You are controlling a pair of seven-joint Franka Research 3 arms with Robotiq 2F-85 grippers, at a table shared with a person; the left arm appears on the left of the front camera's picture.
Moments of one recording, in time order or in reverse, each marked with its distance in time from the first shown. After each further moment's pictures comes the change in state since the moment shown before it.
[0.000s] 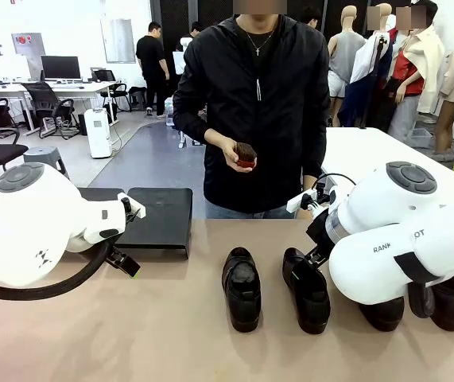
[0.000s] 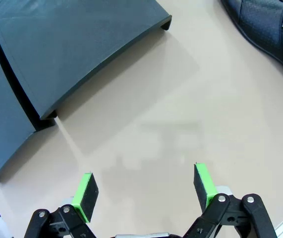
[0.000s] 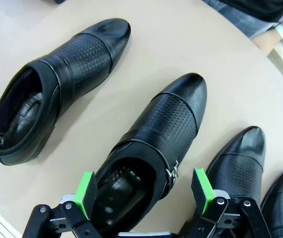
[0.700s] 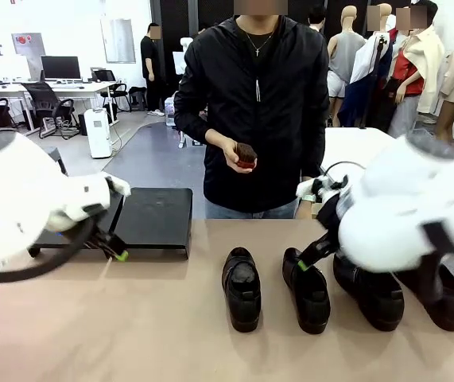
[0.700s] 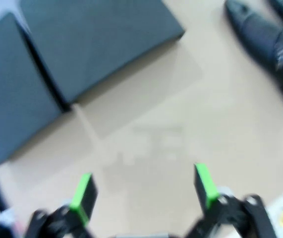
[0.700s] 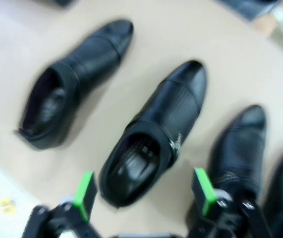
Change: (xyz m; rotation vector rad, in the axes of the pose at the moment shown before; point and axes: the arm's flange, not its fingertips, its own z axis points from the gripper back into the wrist) left arm 0.008 0.025 0.068 -0.006 0.002 0.127; right arm 0.008 -0.014 0.058 0.097 0.058 -0.126
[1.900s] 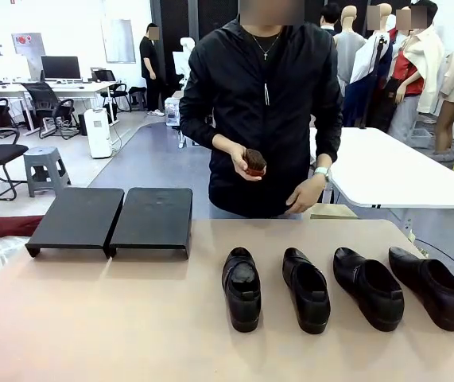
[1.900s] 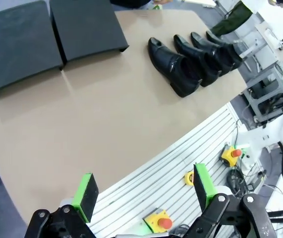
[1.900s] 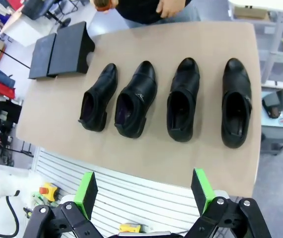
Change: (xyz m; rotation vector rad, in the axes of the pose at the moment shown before) left arm -0.144 0.116 0.239 -0.462 -0.203 0.265; right arm -0.161 -0.113 0.285 0.166 -0.256 -0.514
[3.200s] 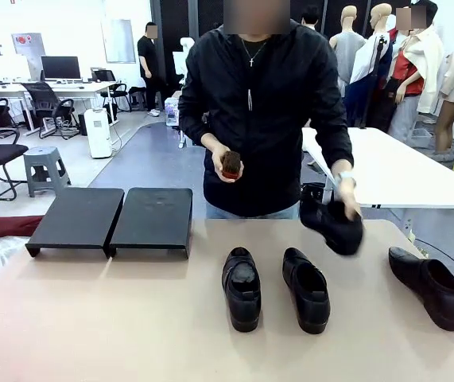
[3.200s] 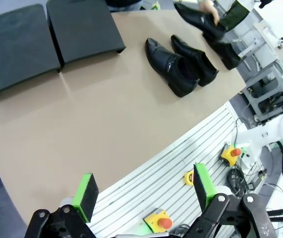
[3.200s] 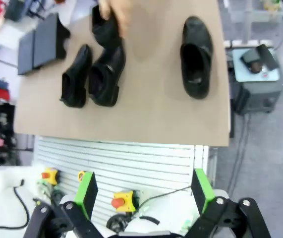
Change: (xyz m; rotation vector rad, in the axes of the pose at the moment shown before) left arm -0.002 -0.005 0.002 0.001 -0.004 -0.012; right arm -0.041 -0.077 0.070 -0.036 0.089 -0.164
